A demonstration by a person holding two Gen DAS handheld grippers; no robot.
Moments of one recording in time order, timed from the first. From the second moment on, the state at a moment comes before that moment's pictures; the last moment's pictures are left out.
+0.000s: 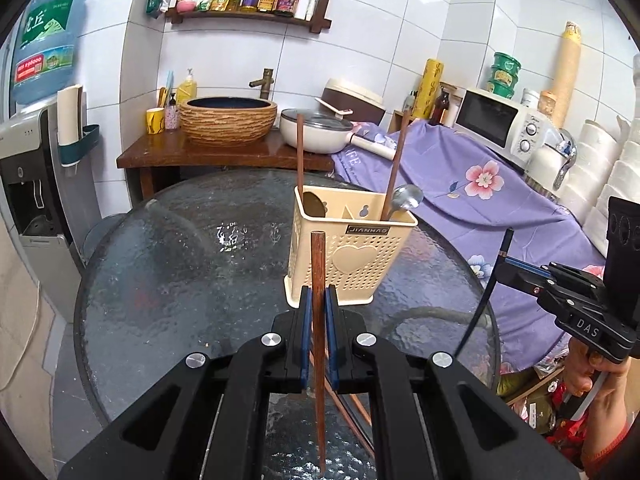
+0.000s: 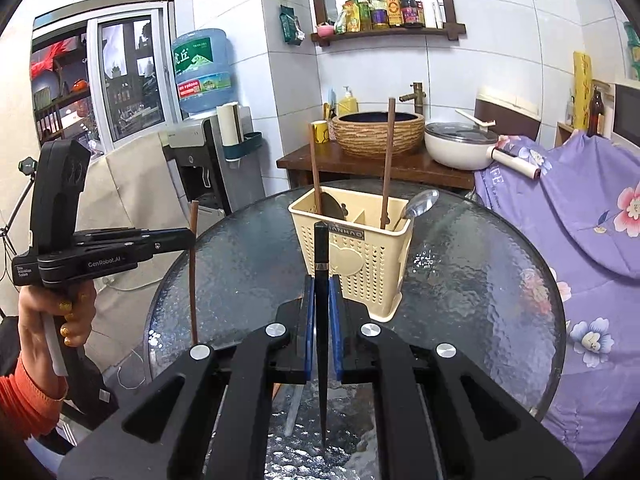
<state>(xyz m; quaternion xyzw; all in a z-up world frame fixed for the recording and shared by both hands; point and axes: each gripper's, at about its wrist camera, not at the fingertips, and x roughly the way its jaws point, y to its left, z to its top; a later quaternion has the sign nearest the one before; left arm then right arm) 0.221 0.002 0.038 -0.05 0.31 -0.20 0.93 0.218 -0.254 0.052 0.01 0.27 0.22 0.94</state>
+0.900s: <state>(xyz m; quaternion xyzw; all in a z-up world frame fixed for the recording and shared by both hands) 0.274 -0.030 0.221 -0.04 0.17 -0.19 0.97 0.289 -0.244 0.228 0.01 0.15 0.17 0.97</state>
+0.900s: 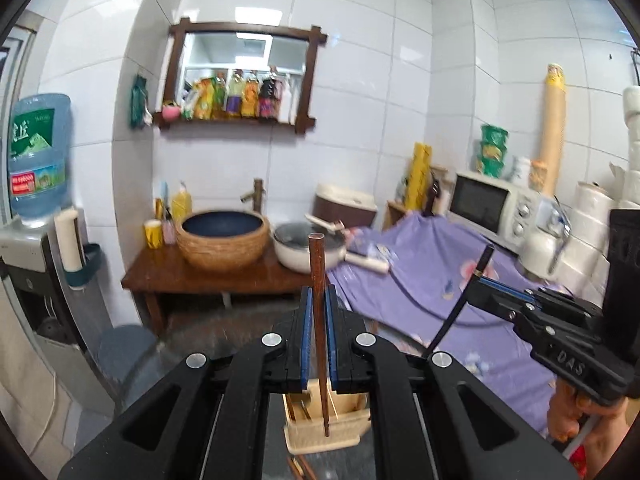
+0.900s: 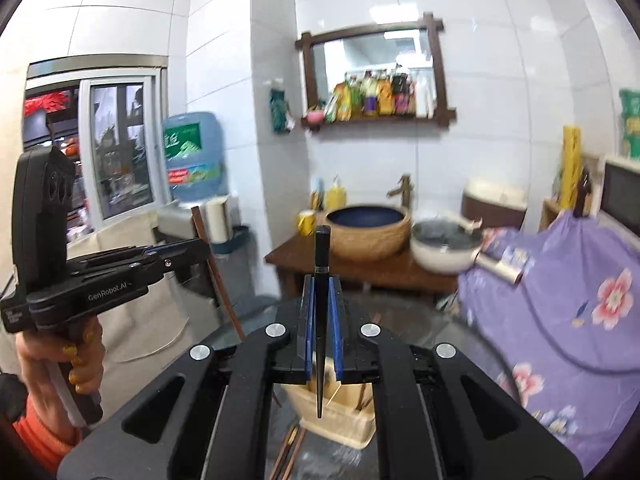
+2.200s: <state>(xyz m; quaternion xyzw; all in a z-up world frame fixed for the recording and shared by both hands) 0.324 -0.051 0.067 -0.04 0.26 -0.16 0.95 0.347 -0.258 0.088 0.03 0.20 0.11 0.97</state>
